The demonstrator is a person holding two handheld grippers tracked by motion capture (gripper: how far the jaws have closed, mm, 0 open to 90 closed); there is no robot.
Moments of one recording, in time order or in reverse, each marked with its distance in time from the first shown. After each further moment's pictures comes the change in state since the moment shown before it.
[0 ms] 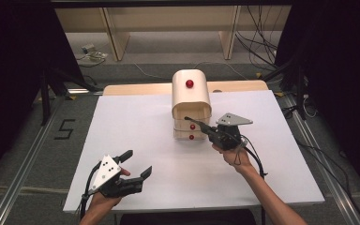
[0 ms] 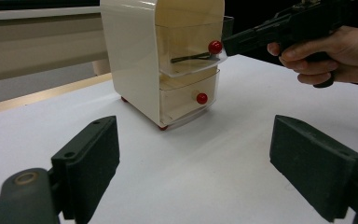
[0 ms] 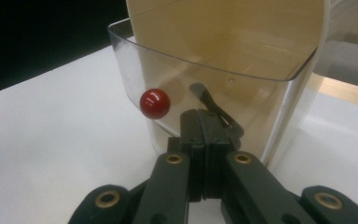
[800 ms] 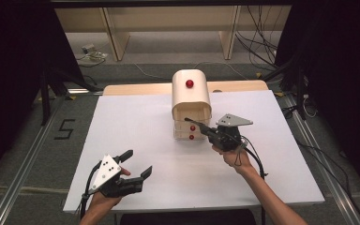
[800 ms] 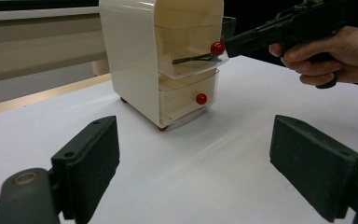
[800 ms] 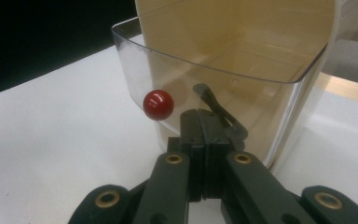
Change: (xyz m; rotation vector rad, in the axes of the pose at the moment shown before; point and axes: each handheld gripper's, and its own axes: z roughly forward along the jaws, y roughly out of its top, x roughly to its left) left arm 0.001 0.001 0.001 -0.001 -0.002 0.003; right arm 0.002 -0.001 -0.002 0.002 0.019 0.000
